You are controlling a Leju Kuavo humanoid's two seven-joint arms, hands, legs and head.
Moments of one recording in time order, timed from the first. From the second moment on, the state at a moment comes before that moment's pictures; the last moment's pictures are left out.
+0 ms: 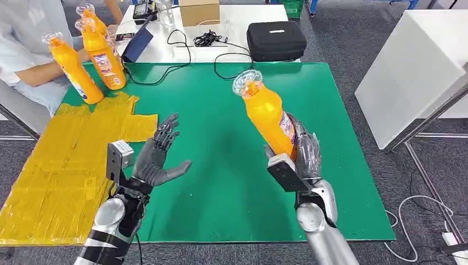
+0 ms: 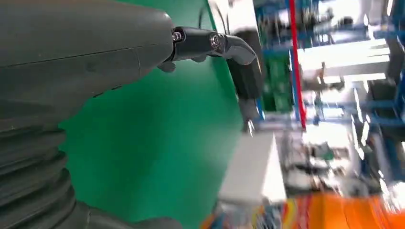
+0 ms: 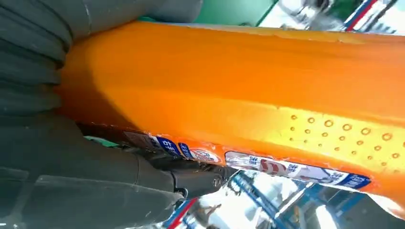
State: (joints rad) left arm -0.21 -0.09 -0.26 -1.40 0.11 -0.21 -0.26; right arm -0.21 0.04 0.27 -1.39 0.65 -0.35 -0.26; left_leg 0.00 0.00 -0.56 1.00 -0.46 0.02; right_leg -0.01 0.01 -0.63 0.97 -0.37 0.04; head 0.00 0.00
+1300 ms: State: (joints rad) left arm -0.28 -0.06 -0.34 -1.32 0.39 -0.26 -0.23; right arm -0.40 0.23 0.66 -0.94 0.59 -0.28 -0.33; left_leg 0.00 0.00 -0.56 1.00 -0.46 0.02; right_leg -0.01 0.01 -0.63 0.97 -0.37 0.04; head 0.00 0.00
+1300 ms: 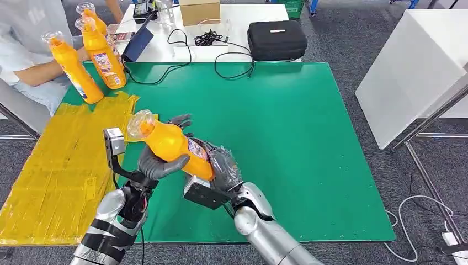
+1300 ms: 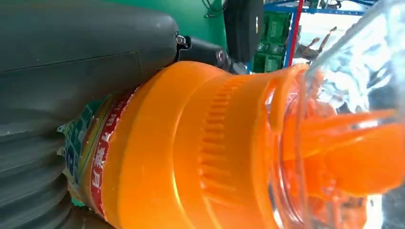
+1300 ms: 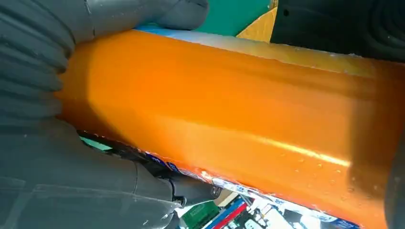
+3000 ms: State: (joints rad) left arm -0.34 0.07 -0.26 -1.30 -1.38 0.34 0.06; right arm -0.12 0.07 0.41 -1.64 0.57 -0.35 -0.33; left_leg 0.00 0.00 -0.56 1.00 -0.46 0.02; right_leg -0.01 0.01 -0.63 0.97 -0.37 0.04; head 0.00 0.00
